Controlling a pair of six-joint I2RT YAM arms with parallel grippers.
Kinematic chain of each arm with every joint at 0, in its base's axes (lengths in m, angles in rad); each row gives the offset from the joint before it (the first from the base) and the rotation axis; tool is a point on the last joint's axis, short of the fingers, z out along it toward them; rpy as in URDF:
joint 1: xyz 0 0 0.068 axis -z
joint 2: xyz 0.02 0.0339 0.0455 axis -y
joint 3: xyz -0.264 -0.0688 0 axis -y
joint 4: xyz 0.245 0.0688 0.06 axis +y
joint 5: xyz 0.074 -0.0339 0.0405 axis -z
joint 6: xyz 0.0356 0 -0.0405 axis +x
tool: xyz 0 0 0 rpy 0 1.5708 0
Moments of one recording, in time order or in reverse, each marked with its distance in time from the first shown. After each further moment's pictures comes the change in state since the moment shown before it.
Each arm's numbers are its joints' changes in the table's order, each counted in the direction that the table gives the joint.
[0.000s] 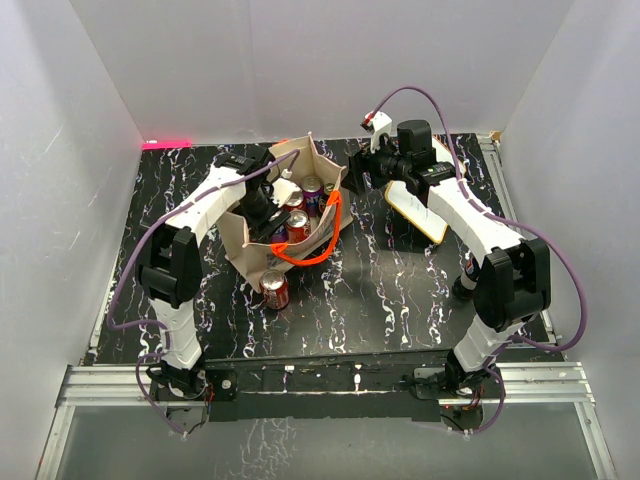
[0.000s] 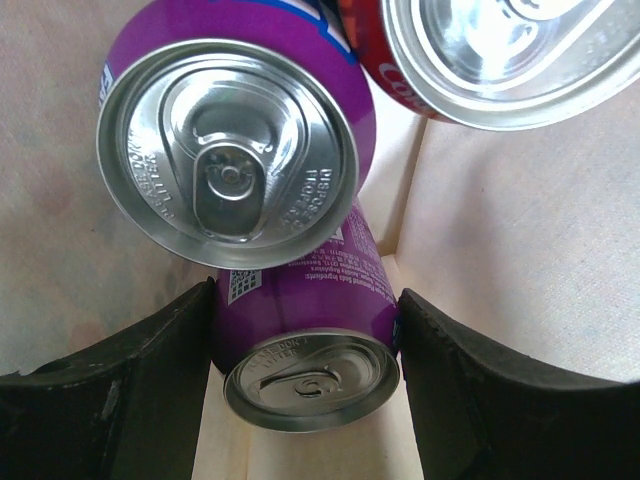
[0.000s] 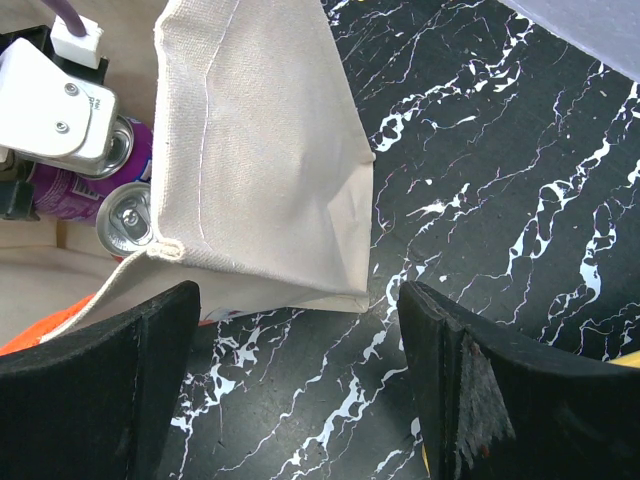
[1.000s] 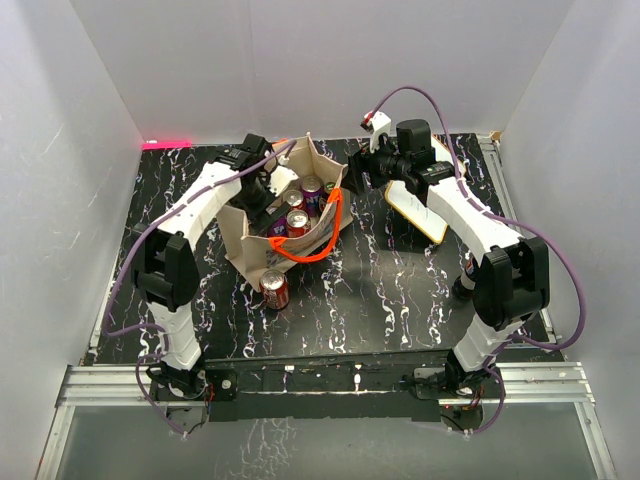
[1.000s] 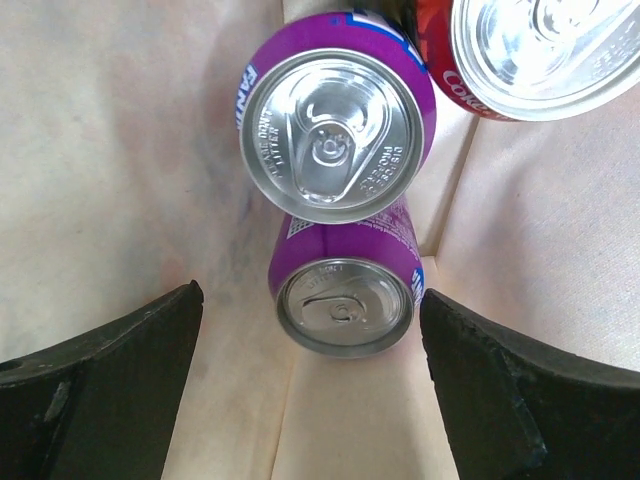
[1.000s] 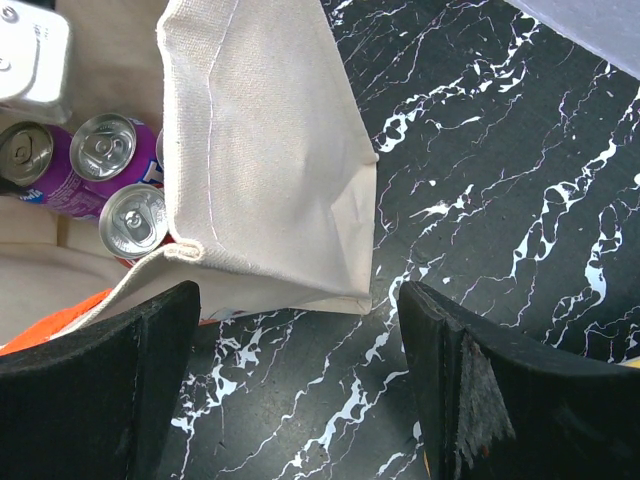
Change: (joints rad) left arm -0.002 0.030 0.053 -0.020 -0.081 0.005; right arm 0.000 -0.010 0.008 0.002 -0.008 0.002
